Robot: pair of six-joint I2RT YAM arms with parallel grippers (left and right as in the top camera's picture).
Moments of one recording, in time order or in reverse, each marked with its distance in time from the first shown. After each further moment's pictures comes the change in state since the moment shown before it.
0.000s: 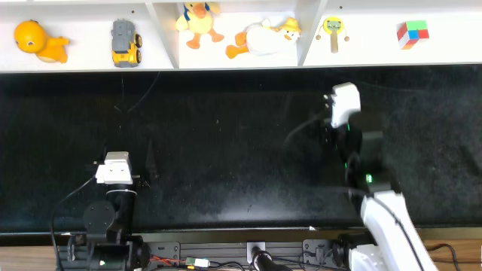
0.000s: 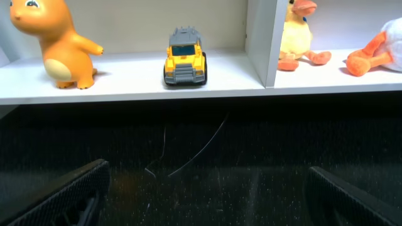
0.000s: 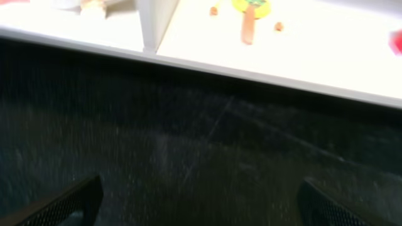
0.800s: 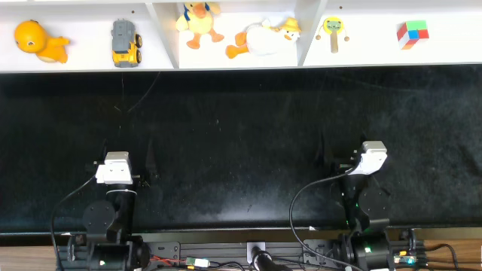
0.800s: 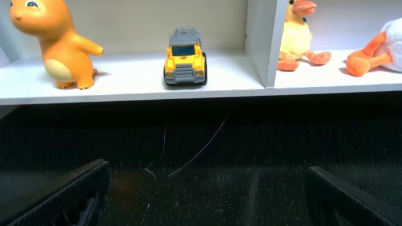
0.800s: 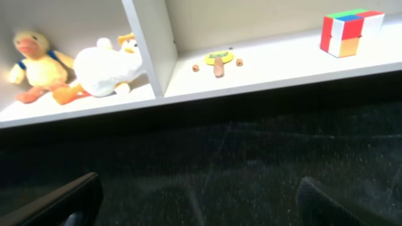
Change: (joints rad) left arm 0.000 0.000 0.000 0.000 0.000 0.000; right arm 0.000 -0.799 -0.413 -0.018 0.014 0.284
